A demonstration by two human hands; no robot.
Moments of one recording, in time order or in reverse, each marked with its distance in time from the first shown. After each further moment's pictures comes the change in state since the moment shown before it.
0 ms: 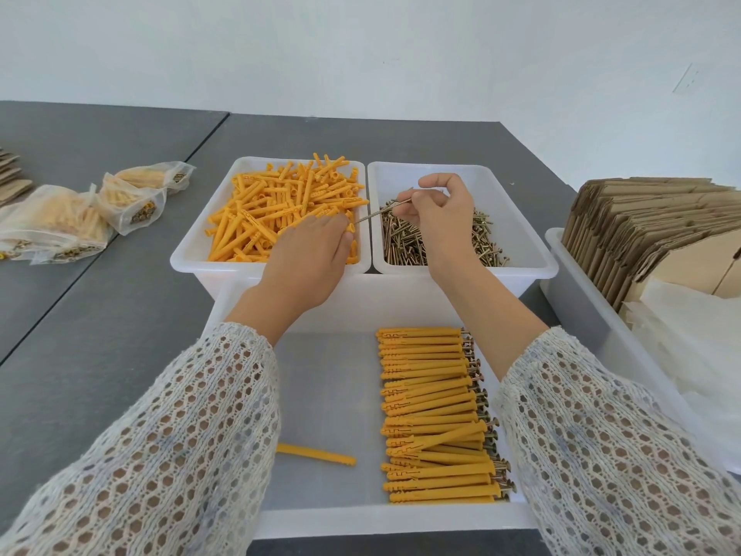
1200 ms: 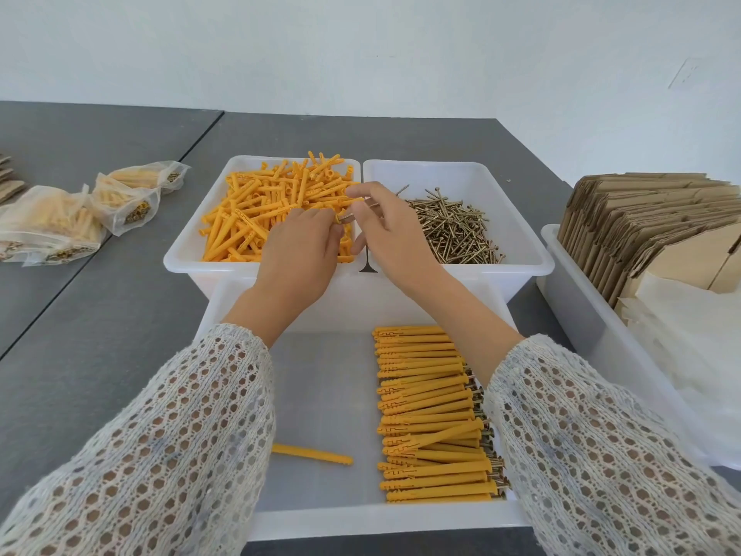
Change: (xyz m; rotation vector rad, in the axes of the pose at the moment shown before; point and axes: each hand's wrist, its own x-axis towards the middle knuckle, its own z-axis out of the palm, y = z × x) left_hand 0.001 0.002 0.000 -0.022 0.133 -0.026; right_hand -0.022 0.010 0.019 -0.417 -0.431 -0.287
